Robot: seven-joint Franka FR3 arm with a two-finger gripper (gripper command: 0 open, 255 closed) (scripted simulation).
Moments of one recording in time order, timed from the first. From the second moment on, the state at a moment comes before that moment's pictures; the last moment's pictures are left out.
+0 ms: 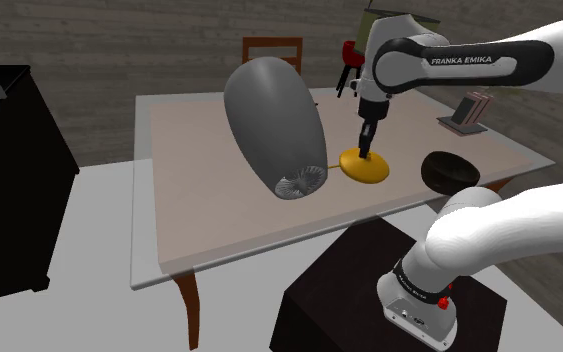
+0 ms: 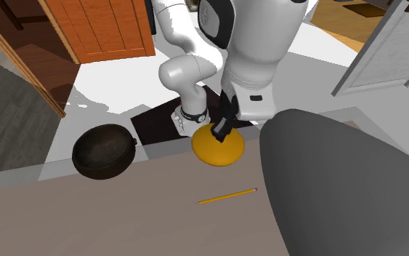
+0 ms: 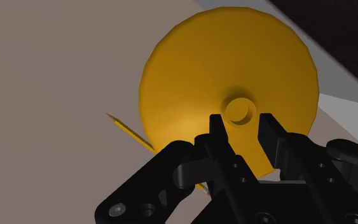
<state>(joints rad) -0.03 -0.67 -0.17 -2.53 -0.19 1.73 -0.42</state>
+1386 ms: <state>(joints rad) -0.05 -0.70 -0.20 -2.31 -0.21 1.48 -0.51</state>
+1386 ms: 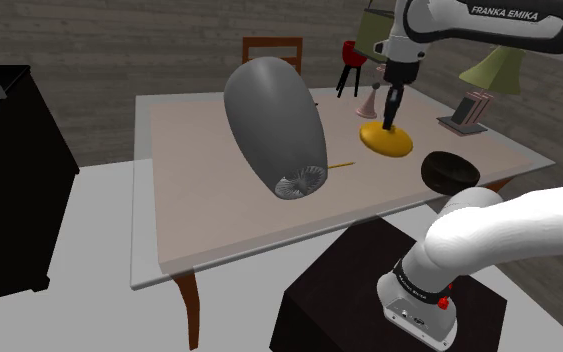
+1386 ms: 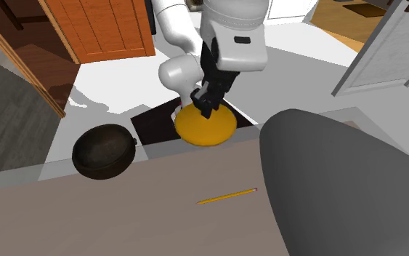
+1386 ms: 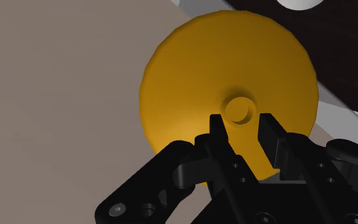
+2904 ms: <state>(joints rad) -0.18 -0.74 -0.65 -2.08 -0.56 1.39 -1.06</state>
